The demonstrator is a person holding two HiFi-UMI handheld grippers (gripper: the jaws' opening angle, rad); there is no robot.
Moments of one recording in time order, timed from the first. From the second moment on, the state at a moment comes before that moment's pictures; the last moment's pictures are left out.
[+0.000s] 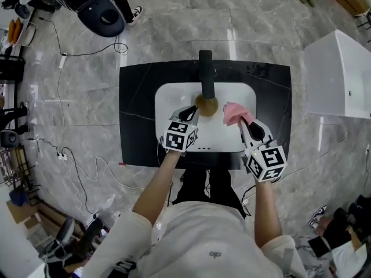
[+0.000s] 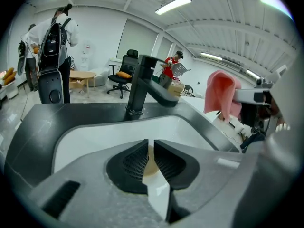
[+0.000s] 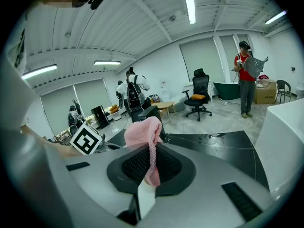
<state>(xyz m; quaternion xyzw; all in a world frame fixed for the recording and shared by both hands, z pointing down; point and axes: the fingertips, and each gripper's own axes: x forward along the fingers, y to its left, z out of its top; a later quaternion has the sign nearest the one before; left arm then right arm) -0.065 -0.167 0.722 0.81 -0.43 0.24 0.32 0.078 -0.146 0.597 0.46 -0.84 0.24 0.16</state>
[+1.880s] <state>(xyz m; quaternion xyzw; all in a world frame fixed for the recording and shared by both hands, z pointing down) -0.069 -0.169 0.881 0.71 -0.44 0.31 0.45 0.100 -0.137 0.642 0.46 -0.83 0.26 0.20</state>
